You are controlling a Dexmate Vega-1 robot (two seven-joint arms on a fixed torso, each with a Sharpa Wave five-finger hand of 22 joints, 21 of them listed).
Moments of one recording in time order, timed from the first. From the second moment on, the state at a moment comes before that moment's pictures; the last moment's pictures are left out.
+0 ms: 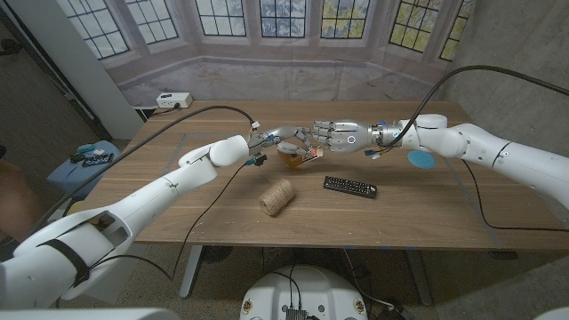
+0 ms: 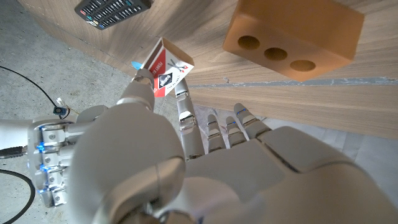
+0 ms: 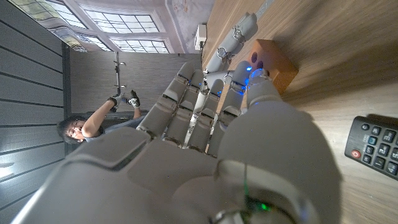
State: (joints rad) left arm 0.52 0.62 0.75 -1.38 0.17 -0.34 -0.23; left_hand 1.01 0.07 0.33 -0.15 0.21 0.90 0.00 0.22 0.23 0.15 -0.01 0.19 0.18 0.03 0.02 0.17 0.17 0.14 0.01 0.20 0.18; right arm -0.28 -0.98 -1.04 -1.57 -1.88 0.13 -0.87; right_hand 1.08 0.10 0.18 -0.15 0.19 1.09 -0.08 0.25 0.21 0.72 -0.13 0.20 0.20 0.64 -0.06 0.29 0.24 0.69 -0.06 0.21 0.18
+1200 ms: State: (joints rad) left arm 0.50 0.60 0.76 -1.32 0.16 -0.38 -0.24; left_hand 1.01 0.07 0.33 -0.16 0.21 0.90 0.00 0.22 0.23 0.15 -0.01 0.19 0.18 0.03 0.02 0.17 0.17 0.13 0.02 0.20 0.18; right arm -0.27 -0.97 -1.06 -1.54 -1.86 0.13 -0.85; right_hand 1.08 0.10 0.18 -0.15 0.19 1.09 -0.08 0.25 0.21 0.72 -0.13 0.20 0.20 0.64 -0.06 0.29 0.24 0.69 -0.06 0.21 0.18
